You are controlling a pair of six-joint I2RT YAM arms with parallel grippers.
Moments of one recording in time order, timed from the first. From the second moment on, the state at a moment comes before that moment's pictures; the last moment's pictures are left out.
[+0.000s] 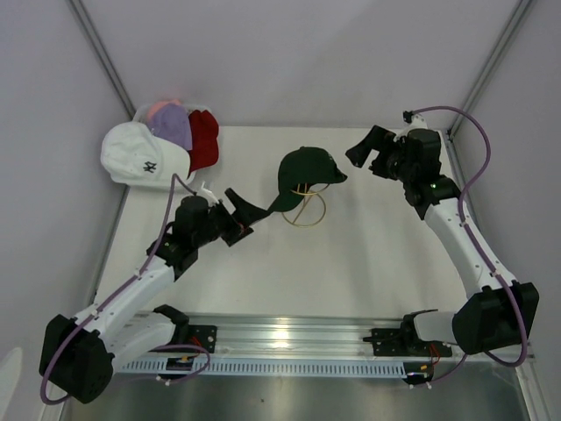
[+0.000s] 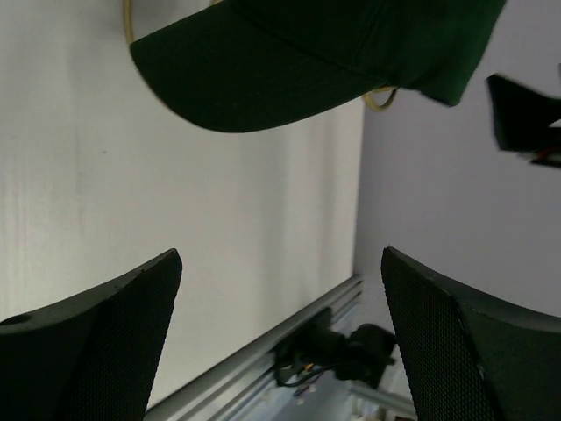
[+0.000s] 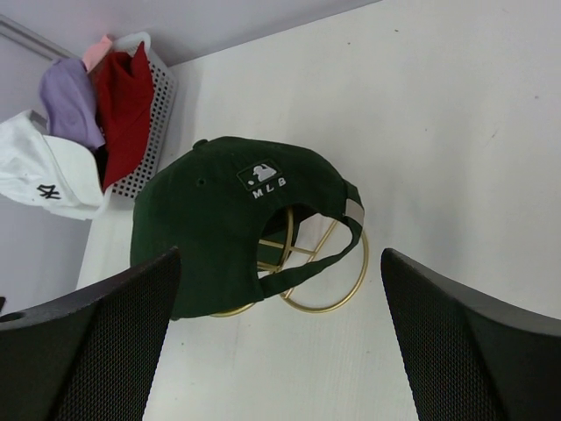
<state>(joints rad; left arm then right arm) -0.44 0.98 0.63 -0.12 0.27 -1.02 0.21 1.31 1.21 -0.24 -0.20 0.53</state>
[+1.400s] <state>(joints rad) -0.53 1.45 0.79 -0.14 0.10 -1.97 0.27 1.25 1.16 -0.24 -0.12 0.58</state>
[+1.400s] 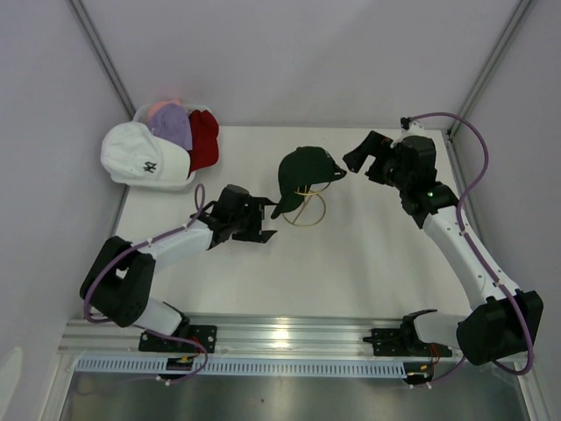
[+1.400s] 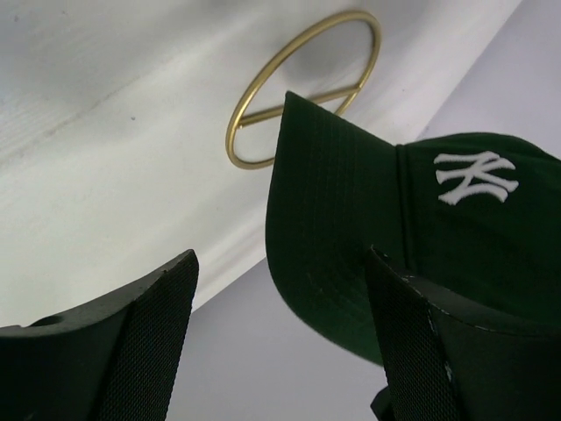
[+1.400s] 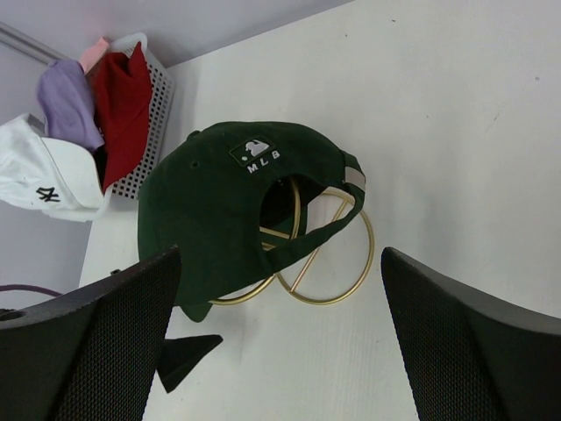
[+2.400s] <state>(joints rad) -0.73 1.51 0.78 -0.04 -0.20 -1.98 0.27 1.25 1.09 -0.23 -0.18 0.59</state>
